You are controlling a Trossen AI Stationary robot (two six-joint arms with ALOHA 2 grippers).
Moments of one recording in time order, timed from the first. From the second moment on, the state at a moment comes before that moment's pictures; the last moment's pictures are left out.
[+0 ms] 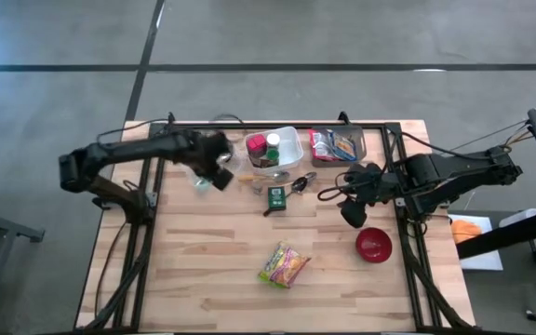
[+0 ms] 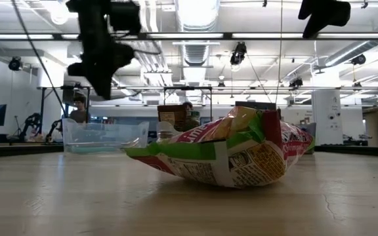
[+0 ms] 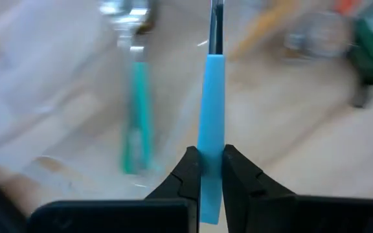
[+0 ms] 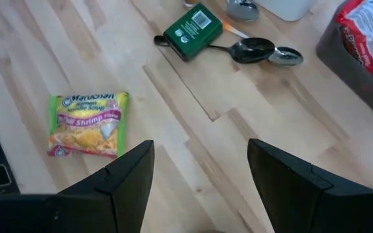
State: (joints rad) left arm 0.37 1.41 1.12 -1.08 -0.07 -0.57; right arm 0.21 1.14 1.23 -1.12 0.22 0.83
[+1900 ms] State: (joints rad) left arm 0.70 1.69 0.99 -0.90 0.05 -0.13; right arm 0.21 1.15 1.22 -1.12 0.26 1.07
